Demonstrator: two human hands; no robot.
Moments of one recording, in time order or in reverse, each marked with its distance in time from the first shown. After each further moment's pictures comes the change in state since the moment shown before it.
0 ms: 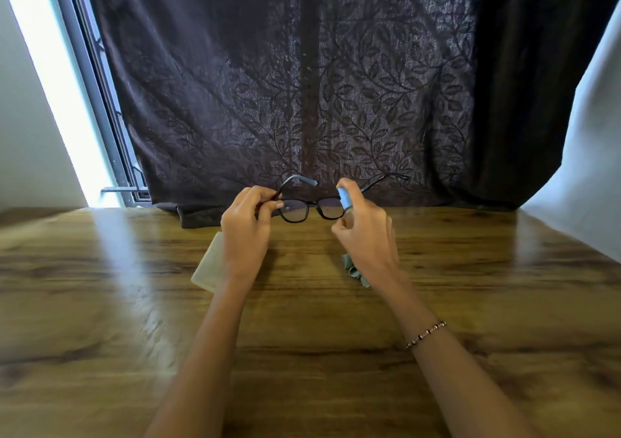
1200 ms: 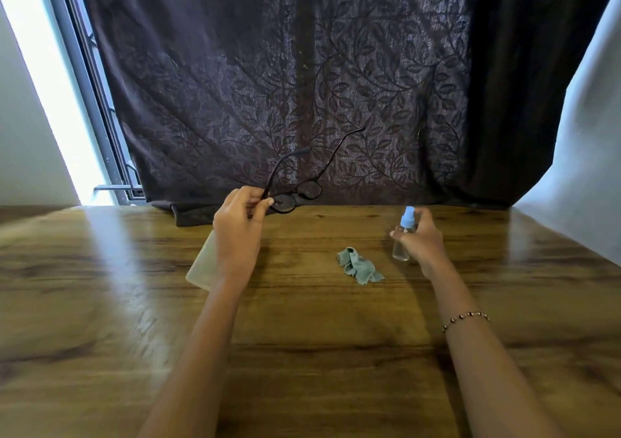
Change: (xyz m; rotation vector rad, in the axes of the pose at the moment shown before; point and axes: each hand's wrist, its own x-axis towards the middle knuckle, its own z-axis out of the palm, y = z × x) left_hand -0.002 0.000 0.000 -0.005 0.004 -0.141; right_hand 0.005 0.102 -0.018 0.461 -0.073 0.692
